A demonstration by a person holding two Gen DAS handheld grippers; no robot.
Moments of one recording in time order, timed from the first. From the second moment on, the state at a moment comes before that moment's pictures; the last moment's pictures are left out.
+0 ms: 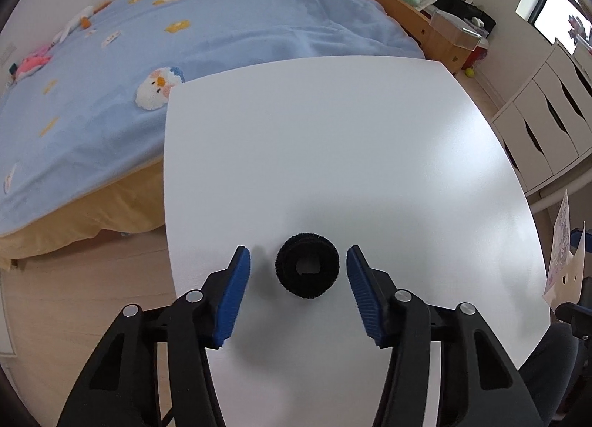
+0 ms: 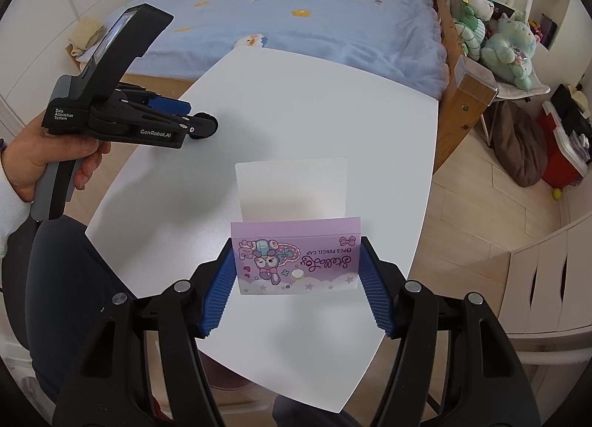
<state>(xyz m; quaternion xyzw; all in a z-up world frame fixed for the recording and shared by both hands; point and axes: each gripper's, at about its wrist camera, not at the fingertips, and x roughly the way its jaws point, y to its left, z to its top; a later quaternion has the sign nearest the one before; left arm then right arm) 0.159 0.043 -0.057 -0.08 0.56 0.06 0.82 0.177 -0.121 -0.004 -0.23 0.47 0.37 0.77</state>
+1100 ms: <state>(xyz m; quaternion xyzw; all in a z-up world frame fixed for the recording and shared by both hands) 0.075 -0.007 -0.005 0.00 0.48 0.02 0.88 0.151 -0.133 0.019 -0.22 0.42 0.37 0.80</state>
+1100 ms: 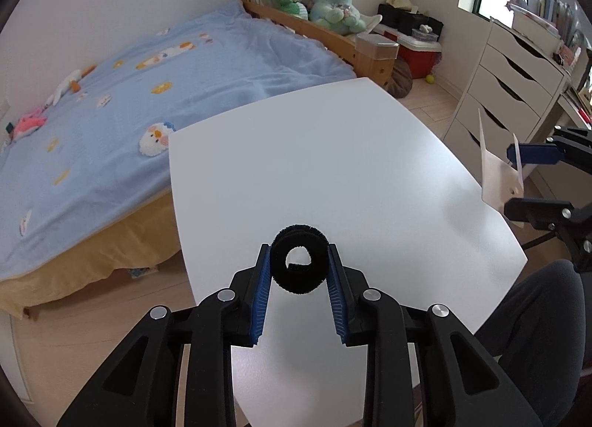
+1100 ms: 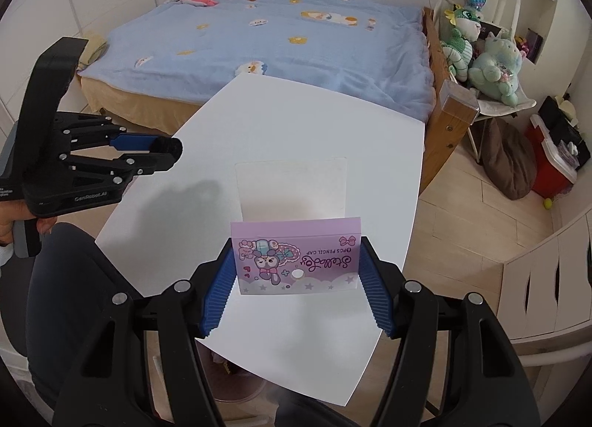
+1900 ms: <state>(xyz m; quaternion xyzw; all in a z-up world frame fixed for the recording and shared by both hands) -0.046 -0.064 0.023 0.01 0.39 -0.03 0.92 0.028 -0.185 0.035 -0.21 0.34 0.40 0.83</state>
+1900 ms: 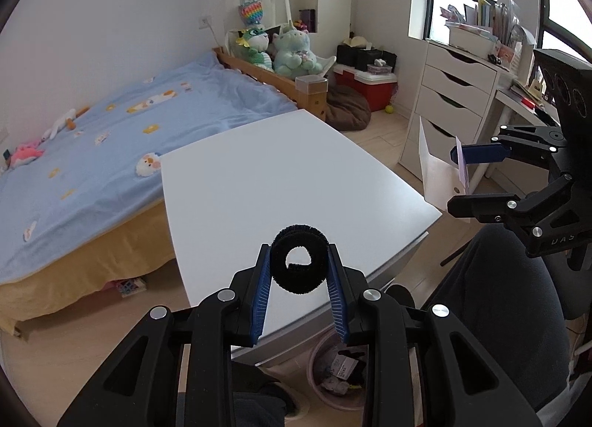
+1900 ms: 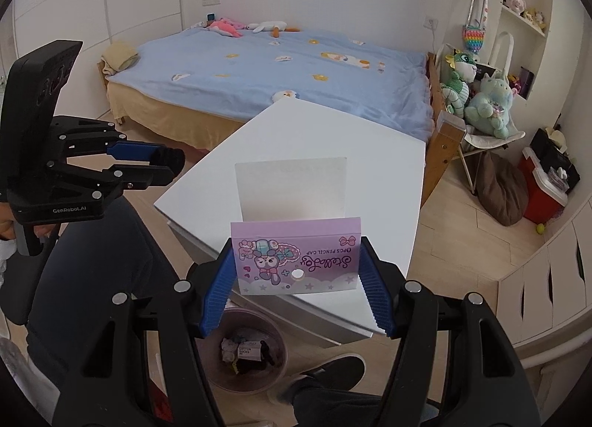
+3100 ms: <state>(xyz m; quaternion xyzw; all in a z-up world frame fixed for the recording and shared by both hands) -0.092 -0.108 -0.018 0.00 0.41 -0.07 0.91 -0.021 -0.221 -0.004 -0.18 0.37 0.40 0.82</state>
